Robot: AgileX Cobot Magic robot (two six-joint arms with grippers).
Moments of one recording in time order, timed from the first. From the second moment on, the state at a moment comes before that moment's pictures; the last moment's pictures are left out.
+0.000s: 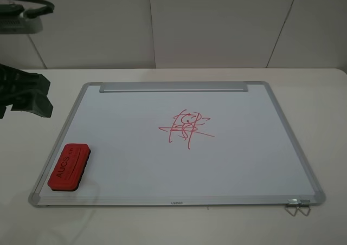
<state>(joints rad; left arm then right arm) -0.45 1.12 -0.82 0.15 0.94 -0.47 0.06 0.00 -0.52 -0.02 1.06 0.07</state>
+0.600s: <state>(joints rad) -0.45 0.44 -0.82 0.15 1.09 -0.32 0.06 0.00 -0.52 -0.02 1.06 0.07</state>
